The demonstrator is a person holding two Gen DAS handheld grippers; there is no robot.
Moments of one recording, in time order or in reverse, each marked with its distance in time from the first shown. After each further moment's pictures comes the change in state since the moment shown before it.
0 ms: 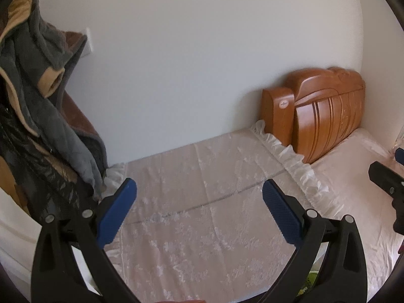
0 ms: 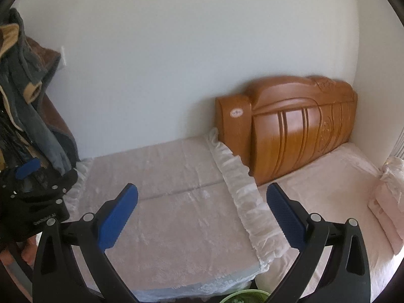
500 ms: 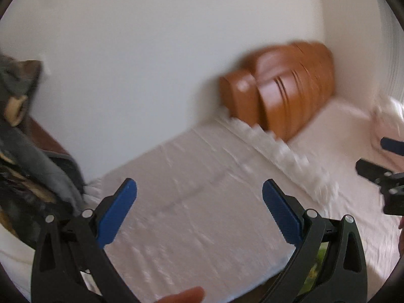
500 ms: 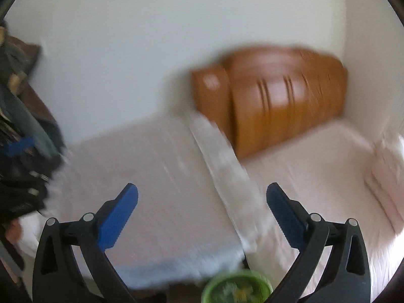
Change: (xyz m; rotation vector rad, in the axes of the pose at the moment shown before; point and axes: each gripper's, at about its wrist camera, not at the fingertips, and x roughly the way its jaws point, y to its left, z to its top) left arm -0.004 -0.053 -0.010 0.182 -0.030 -0.100; right arm 0.004 -0.054 -0.038 0.048 0.038 -0.002
